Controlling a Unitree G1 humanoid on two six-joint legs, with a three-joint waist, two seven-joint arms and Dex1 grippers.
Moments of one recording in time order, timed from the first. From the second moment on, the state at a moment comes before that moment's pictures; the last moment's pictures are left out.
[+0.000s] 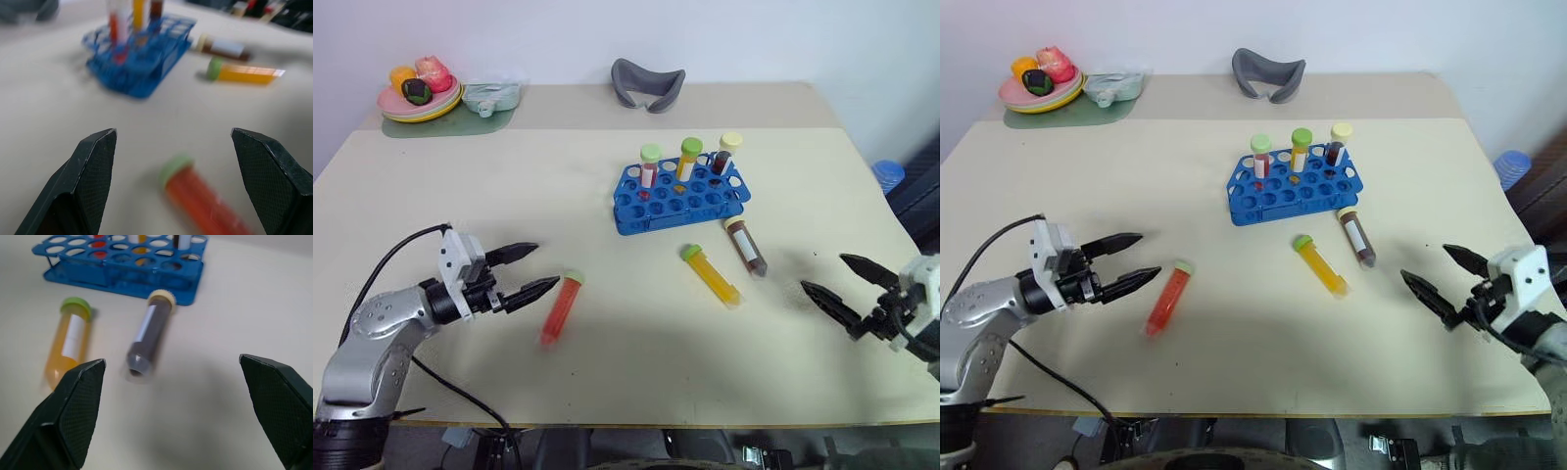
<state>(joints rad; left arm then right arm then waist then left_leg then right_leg) -0.04 0.69 0.22 -0.31 -0.62 0.32 -1.00 0.26 -0.77 -0.55 -0.35 0.64 0.47 0.79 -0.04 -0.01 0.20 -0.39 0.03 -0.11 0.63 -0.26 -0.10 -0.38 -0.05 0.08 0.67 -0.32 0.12</state>
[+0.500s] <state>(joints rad) -0.21 0.75 0.10 -0.23 -0.61 0.29 -1.24 -0.55 -0.94 -0.08 -0.15 0.60 1.31 0.51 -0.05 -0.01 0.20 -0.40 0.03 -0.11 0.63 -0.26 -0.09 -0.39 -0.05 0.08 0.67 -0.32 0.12</state>
